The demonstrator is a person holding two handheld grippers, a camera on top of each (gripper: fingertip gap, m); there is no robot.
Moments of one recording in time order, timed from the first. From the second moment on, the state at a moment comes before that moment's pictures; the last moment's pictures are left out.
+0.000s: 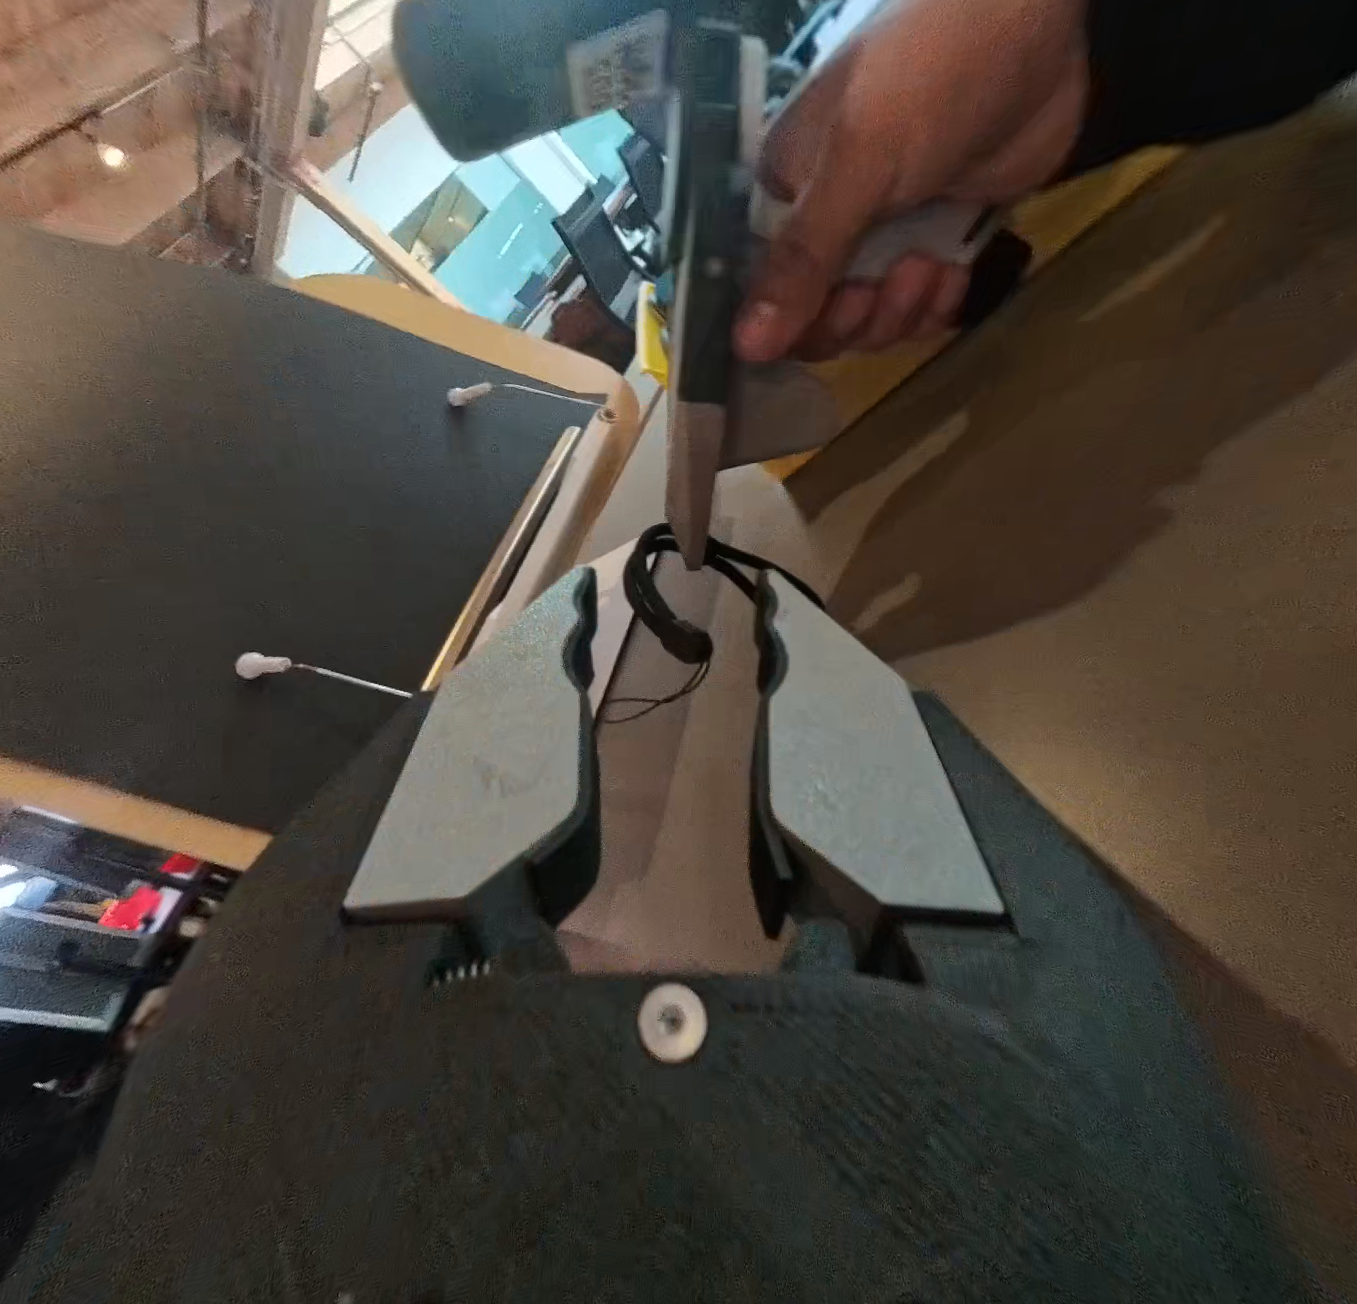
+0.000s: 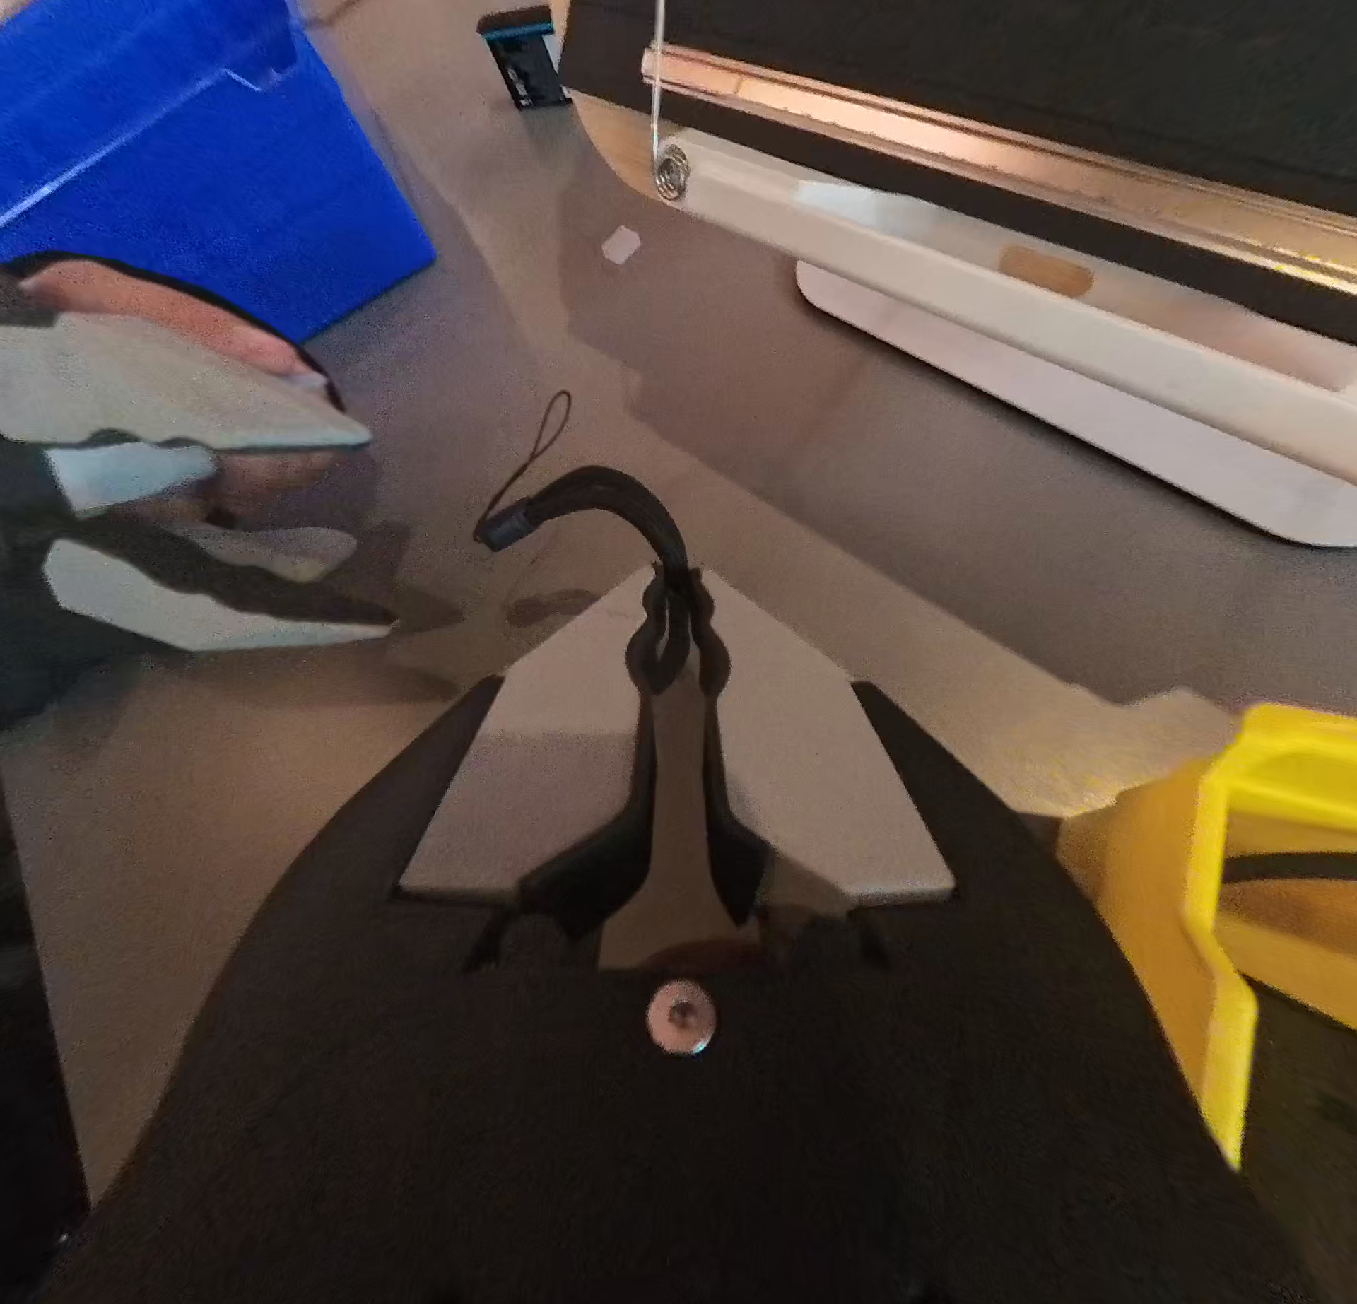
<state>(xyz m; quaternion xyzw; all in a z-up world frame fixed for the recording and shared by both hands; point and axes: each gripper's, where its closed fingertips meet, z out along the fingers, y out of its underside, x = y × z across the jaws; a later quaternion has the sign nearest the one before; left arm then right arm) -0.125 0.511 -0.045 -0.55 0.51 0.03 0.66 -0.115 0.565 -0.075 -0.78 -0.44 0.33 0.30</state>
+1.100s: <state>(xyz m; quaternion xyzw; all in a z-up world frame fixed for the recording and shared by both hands) -0.158 0.528 0.004 -0.63 0.13 -0.52 0.56 -0.128 0.510 0.015 -0.49 -0.59 0.31 0.55</state>
